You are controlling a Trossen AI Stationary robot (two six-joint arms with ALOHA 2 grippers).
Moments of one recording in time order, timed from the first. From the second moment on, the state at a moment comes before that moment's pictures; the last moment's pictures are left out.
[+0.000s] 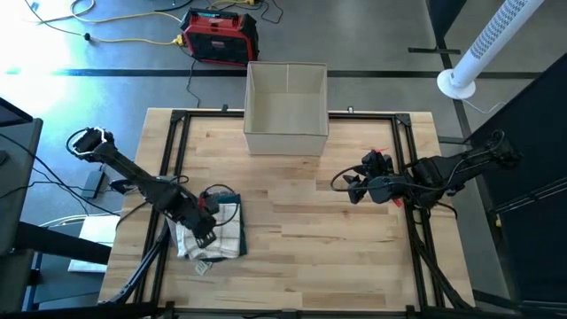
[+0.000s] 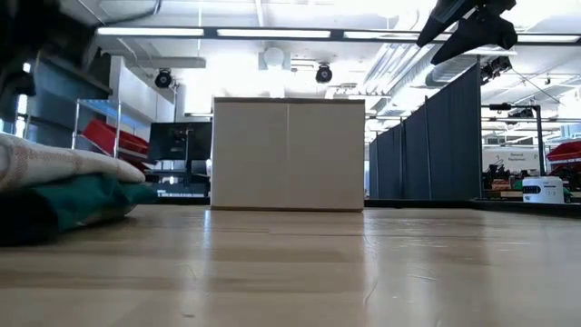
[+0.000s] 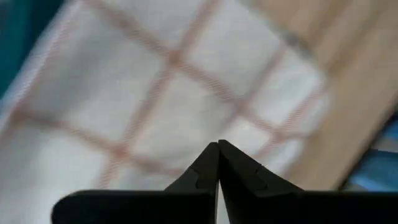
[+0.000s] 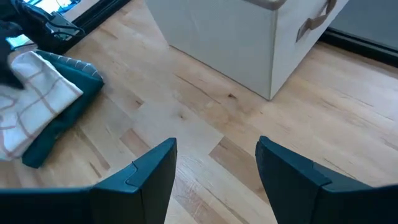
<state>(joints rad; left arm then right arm) -0.56 1.20 0.75 -0.94 -0.02 -1.17 0.32 1.09 1.02 -0.89 0.66 1.02</state>
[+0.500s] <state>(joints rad) -0.36 1.44 0.61 -0.47 -0.06 -0.97 0.32 1.09 1.02 -0.88 0.65 1.02</state>
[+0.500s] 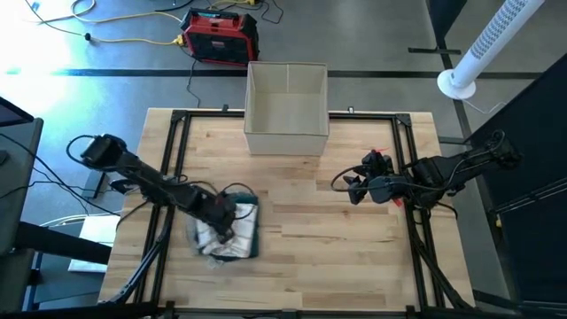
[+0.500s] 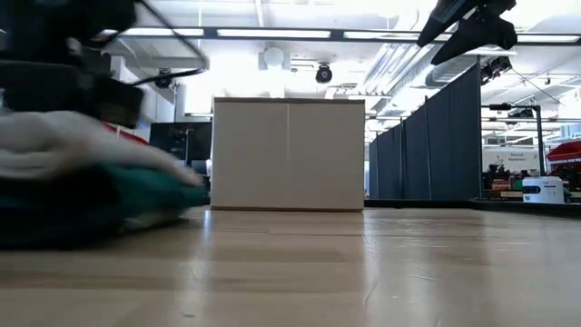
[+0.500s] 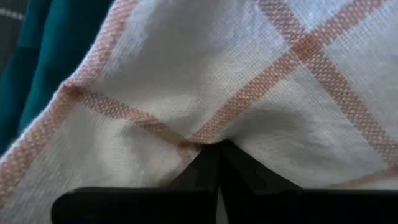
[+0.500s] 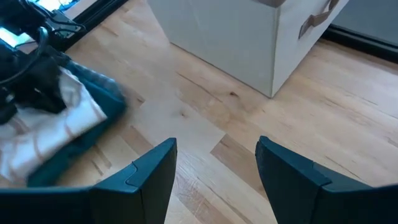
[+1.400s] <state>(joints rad) -0.42 1.49 0.96 -0.59 -0.11 -0.65 0.22 1.42 0.99 -0.26 0.12 0.53</state>
